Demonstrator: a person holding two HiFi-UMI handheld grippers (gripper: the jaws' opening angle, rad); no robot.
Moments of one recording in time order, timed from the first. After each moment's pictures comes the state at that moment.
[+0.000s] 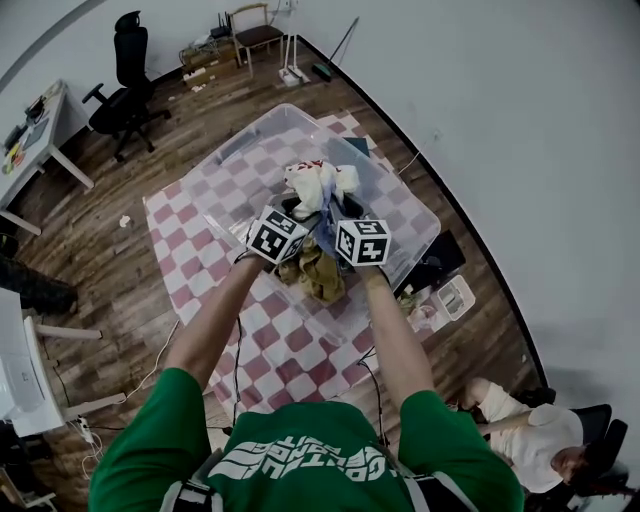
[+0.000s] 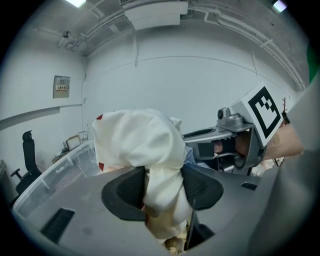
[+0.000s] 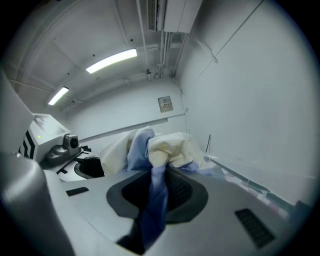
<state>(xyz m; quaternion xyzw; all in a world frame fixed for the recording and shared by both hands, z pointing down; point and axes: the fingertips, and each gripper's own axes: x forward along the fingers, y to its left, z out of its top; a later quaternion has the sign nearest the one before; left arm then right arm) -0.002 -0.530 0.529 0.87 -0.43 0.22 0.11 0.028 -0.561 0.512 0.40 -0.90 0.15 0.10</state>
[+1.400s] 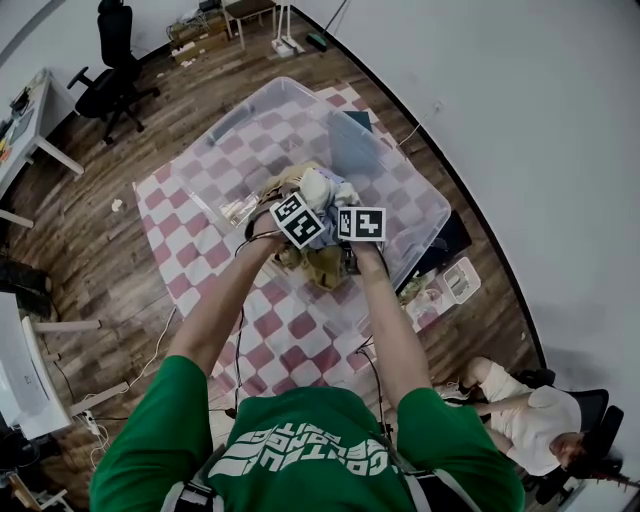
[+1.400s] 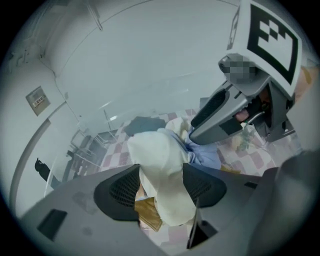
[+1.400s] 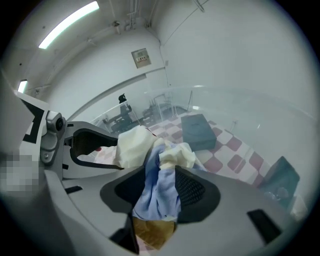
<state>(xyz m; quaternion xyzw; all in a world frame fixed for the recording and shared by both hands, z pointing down) -0.020 -0.541 0.655 0.79 -0.38 0.48 0.09 0.057 -0.546 0.647 0.43 -0.78 0.33 0.30</state>
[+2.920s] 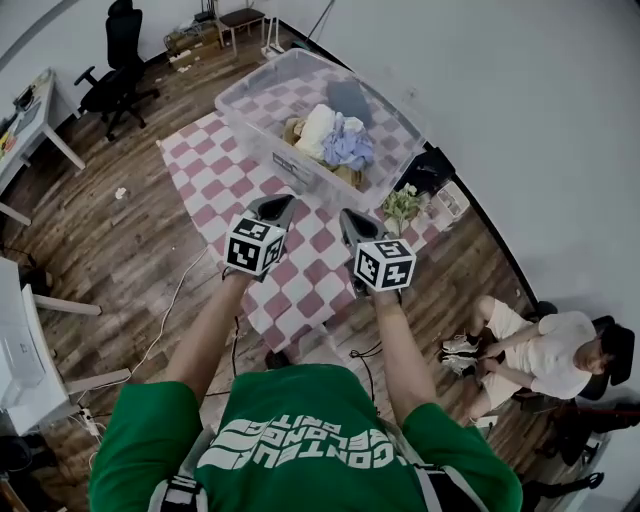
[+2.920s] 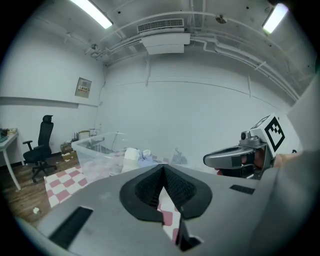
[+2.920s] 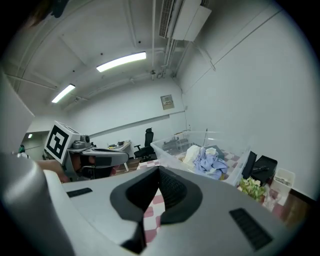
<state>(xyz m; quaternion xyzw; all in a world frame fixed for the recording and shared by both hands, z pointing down) -0.079 -0.184 0.488 0.87 -0.46 0.11 0.14 0.030 -0.173 0.492 0.42 -0.88 0.17 0.12</state>
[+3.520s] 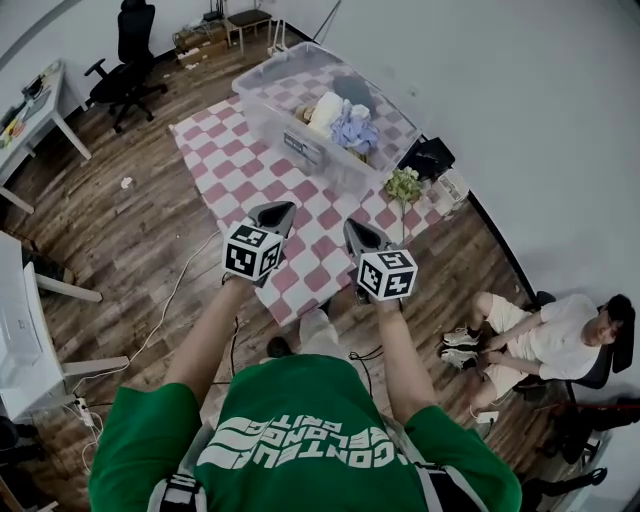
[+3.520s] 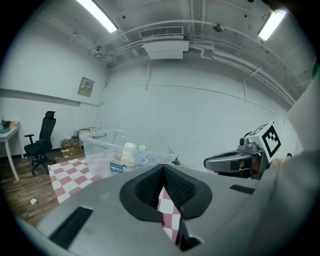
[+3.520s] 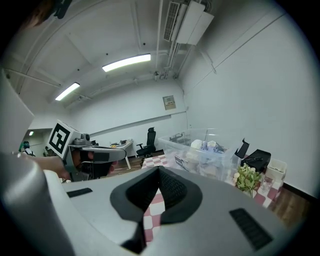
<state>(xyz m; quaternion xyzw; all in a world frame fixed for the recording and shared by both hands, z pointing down) -0.092 -0.076 0.503 0.87 -0.45 0.09 0.15 0.029 -0.065 0.514 0.42 -0.89 0.16 0.11</state>
